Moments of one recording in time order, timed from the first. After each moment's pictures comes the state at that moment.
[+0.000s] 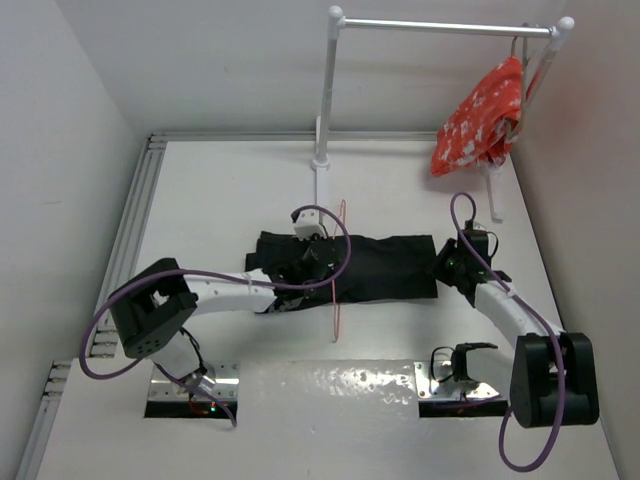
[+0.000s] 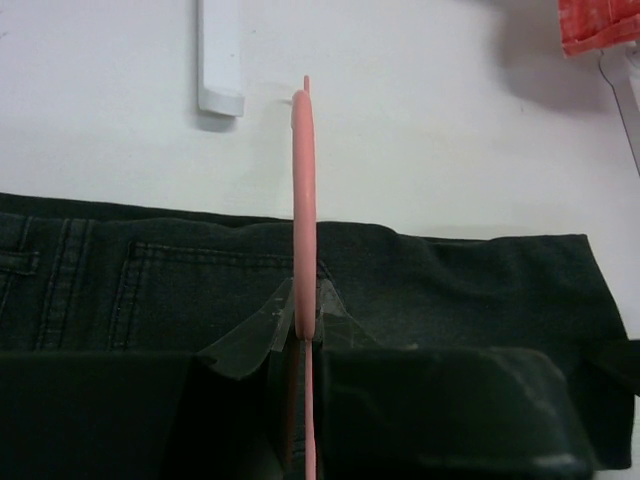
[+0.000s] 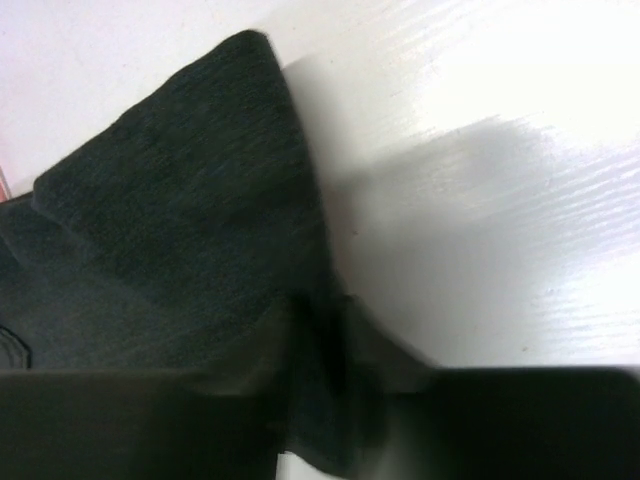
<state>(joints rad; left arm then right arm) -1.01 1.57 0.78 0.37 -0.77 -0.67 0.02 1.12 0.38 -0.10 -0.04 0.55</state>
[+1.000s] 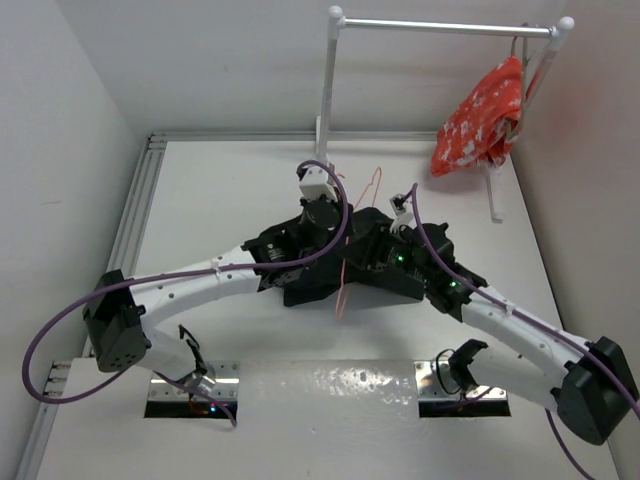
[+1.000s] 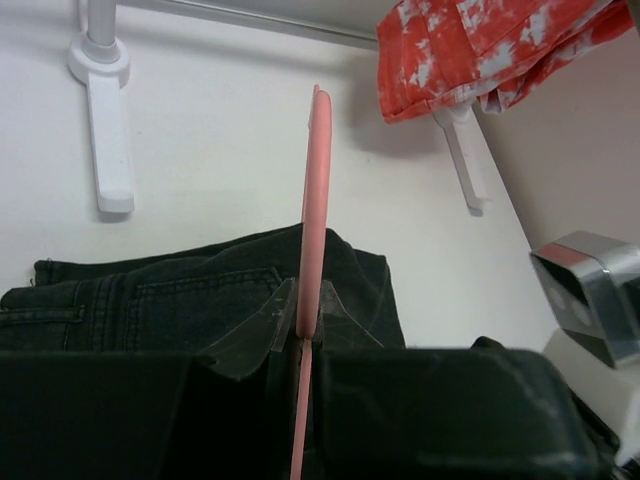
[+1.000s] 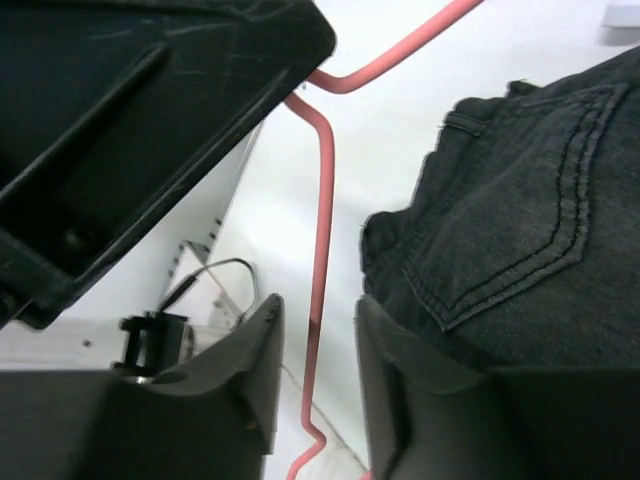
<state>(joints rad) -1.01 1.43 1.14 0.00 -0.64 -0.63 0.64 0.98 0.52 0.22 -0.24 0.76</state>
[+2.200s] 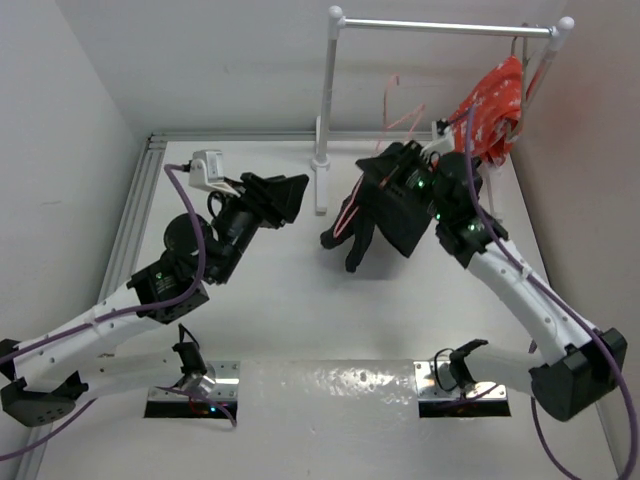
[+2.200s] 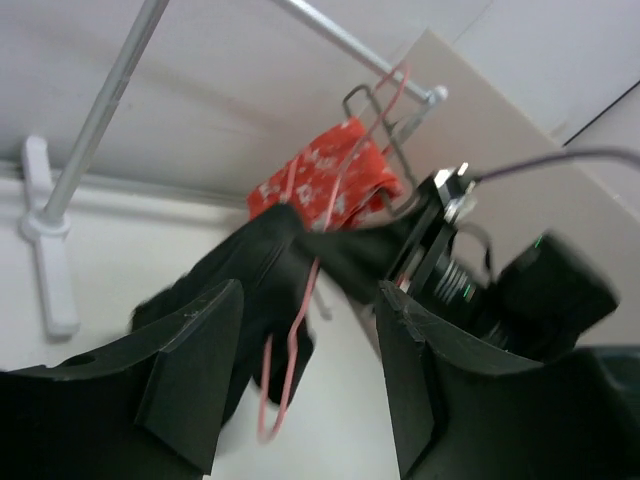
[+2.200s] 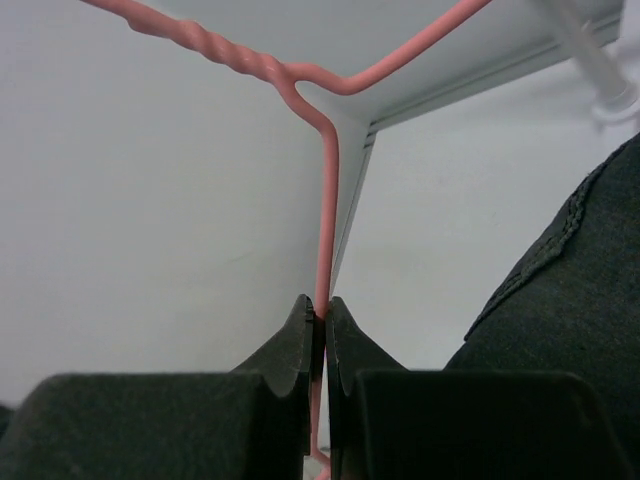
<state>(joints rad) -1.02 0.93 1.11 0.03 -0.57 -0.53 0.47 1.15 1.02 0.09 -0.14 0.93</state>
